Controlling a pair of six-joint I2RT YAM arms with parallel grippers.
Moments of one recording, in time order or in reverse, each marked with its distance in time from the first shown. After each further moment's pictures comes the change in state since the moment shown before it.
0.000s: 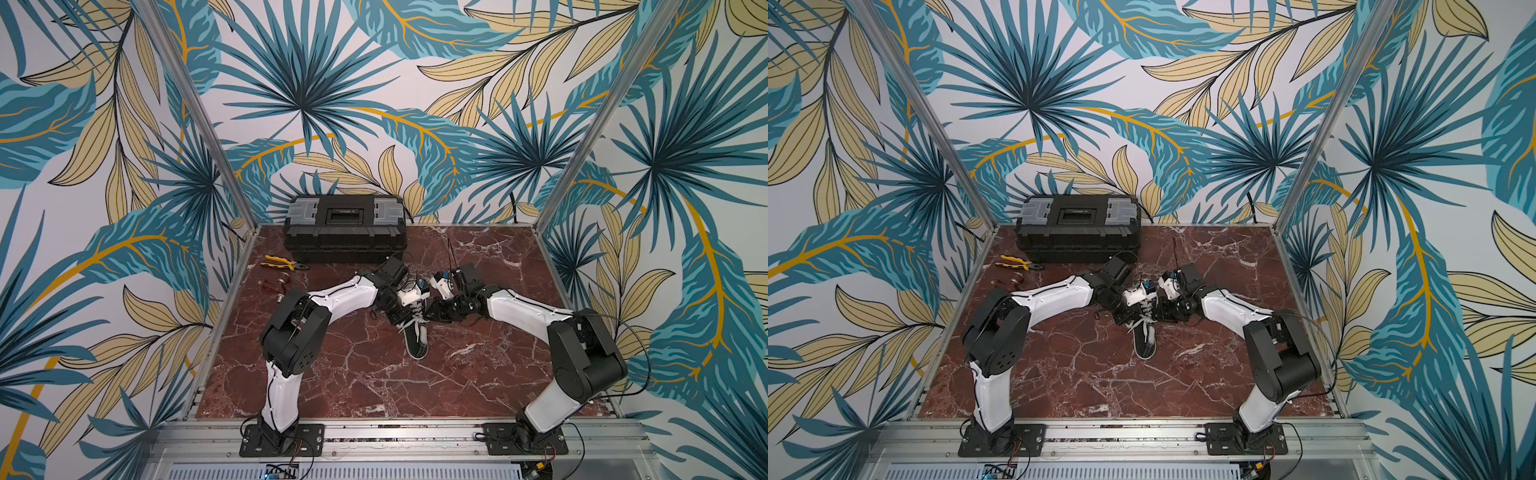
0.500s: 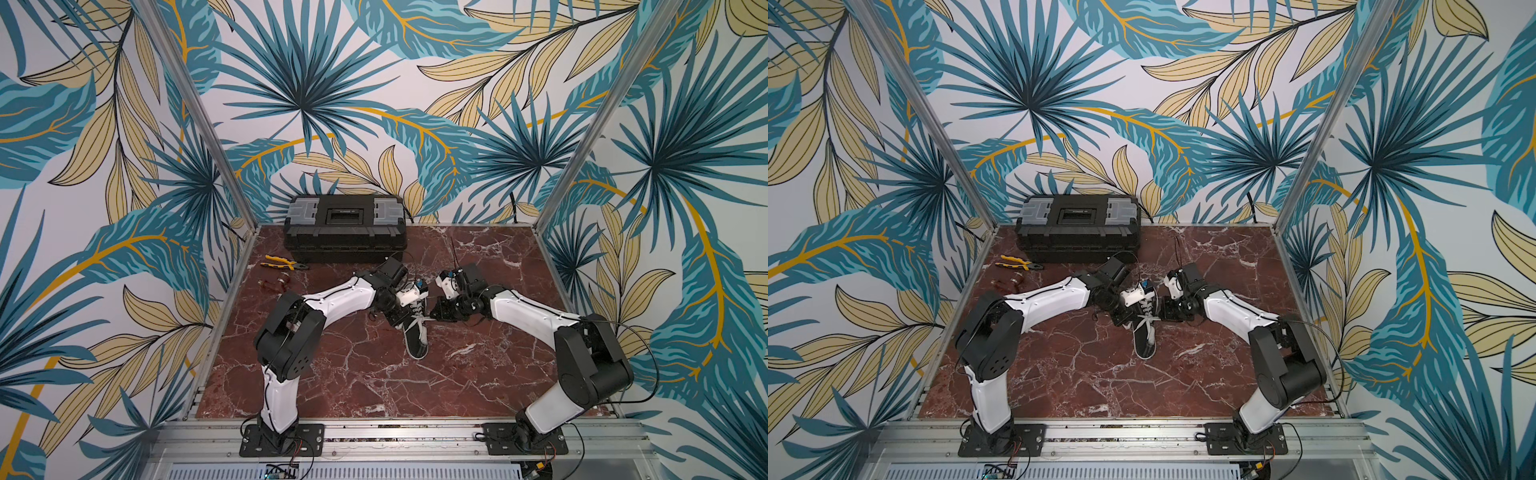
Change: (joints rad) left arm -0.005 -0.031 -0.021 -0.023 -0.027 -0.053; right arm 0.002 -0.043 0.001 -0.054 0.151 -0.001
